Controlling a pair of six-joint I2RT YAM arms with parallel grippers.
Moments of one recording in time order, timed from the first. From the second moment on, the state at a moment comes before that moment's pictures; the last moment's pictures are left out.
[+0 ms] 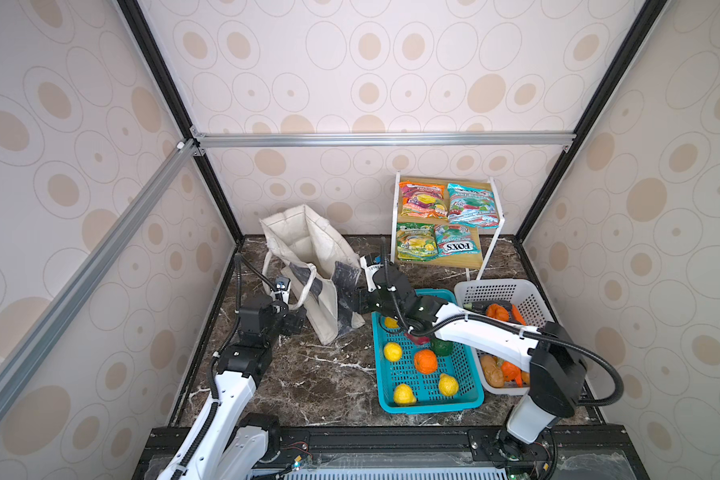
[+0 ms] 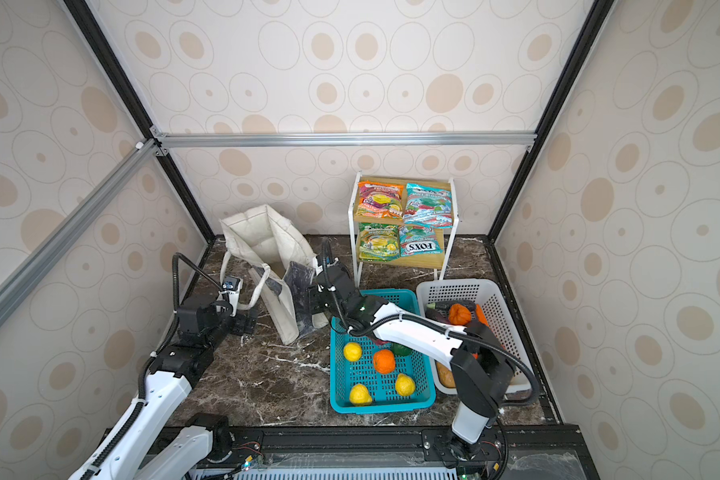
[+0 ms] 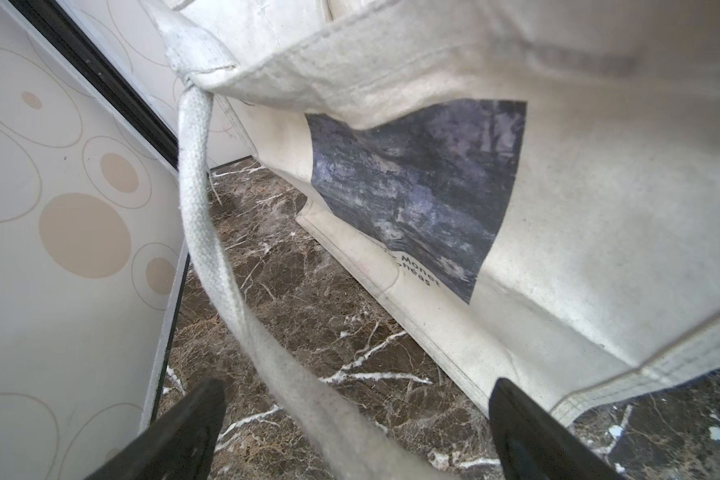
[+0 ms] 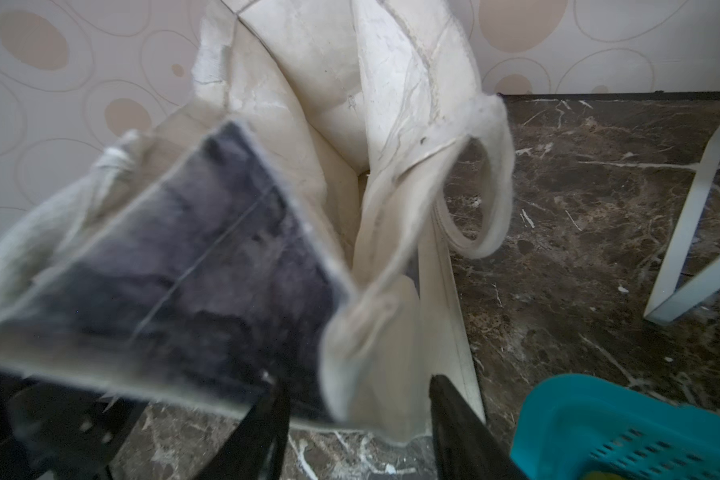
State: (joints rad) left arm -0.13 0.81 0.63 -0.30 -0.05 0.22; right arm 0.91 1.63 1.28 -0.07 0.09 0.49
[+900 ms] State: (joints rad) left arm -0.16 1.06 1.24 -0.29 0.10 -0.31; right arm 0.83 1.52 1.23 0.00 -0.13 0.45
